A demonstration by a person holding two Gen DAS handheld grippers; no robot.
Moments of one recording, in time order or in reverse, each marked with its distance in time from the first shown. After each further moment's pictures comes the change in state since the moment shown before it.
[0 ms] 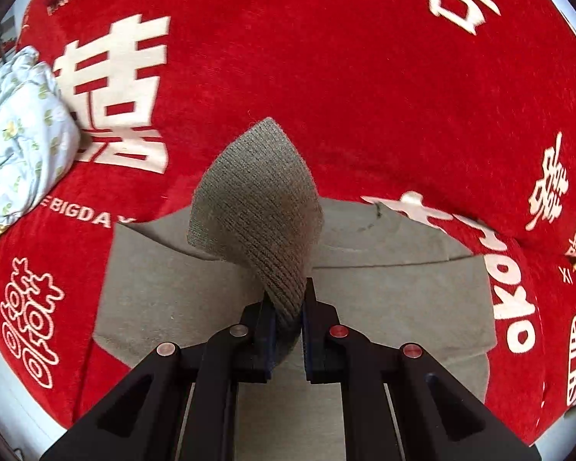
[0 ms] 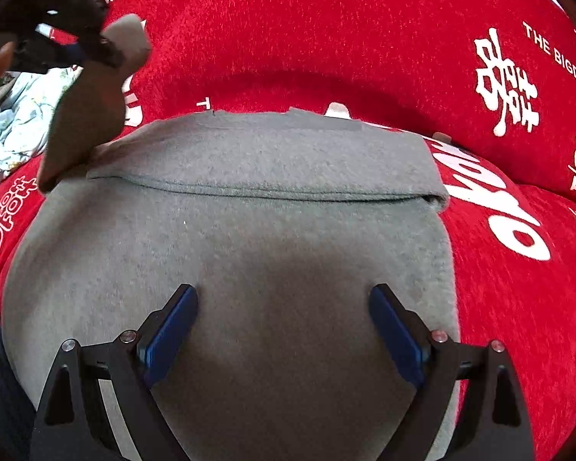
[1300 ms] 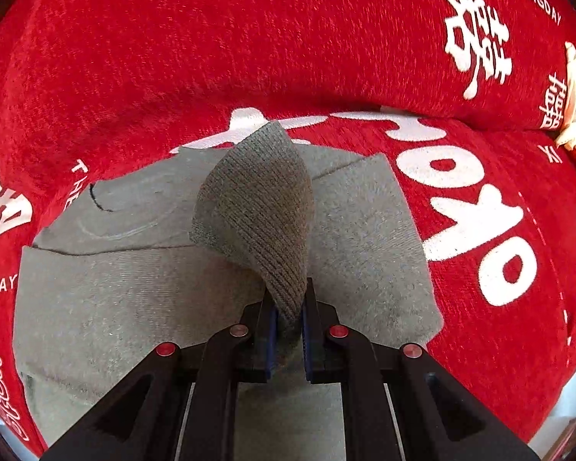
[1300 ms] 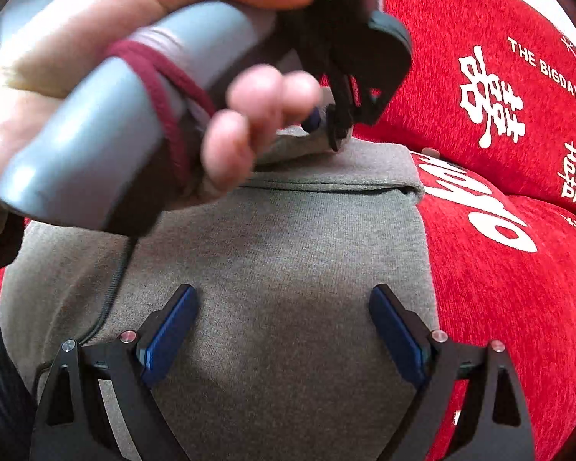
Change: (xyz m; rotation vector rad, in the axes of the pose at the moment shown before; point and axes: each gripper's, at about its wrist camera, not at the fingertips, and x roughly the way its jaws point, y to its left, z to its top) left arm 0.091 -0.192 -0.047 0.369 0.146 -0.075; right arm -0.014 0.007 -0.026 -0.030 -0.116 -0.006
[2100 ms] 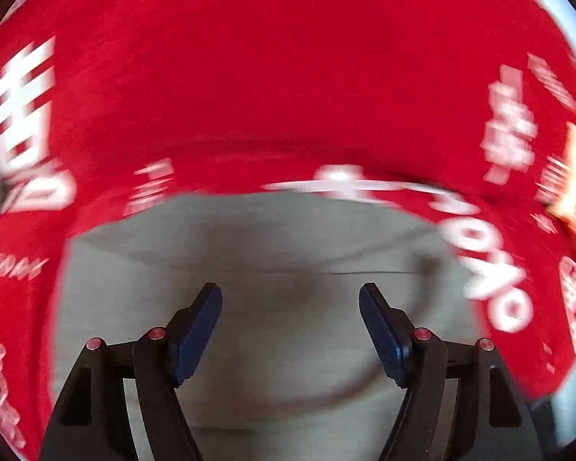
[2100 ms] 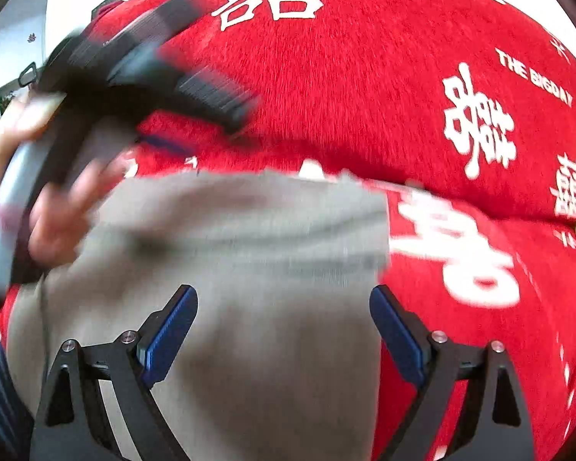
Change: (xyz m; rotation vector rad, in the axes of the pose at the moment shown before) left arm -0.043 0.147 -0.009 -0.208 -0.133 -0.020; right arm 0.014 -0.034 0.096 0.046 -0.027 0.004
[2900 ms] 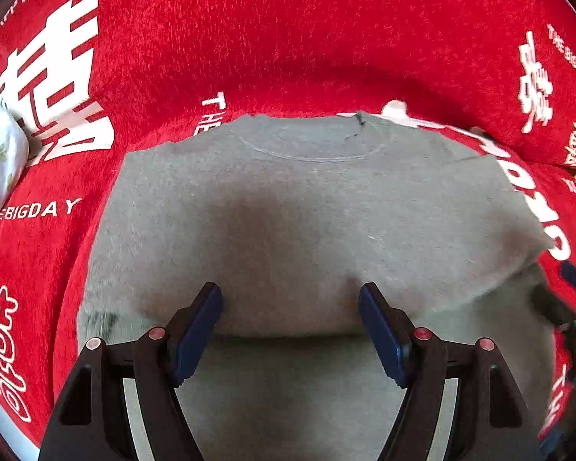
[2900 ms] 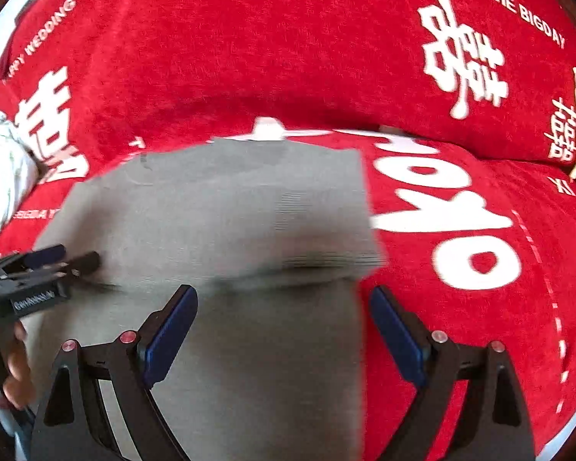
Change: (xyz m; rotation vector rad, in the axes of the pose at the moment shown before) left arm -0.004 0.036 -0.071 0.063 0.029 0.033; right arm 0.028 -0.014 0.007 0.147 0.239 -0.053
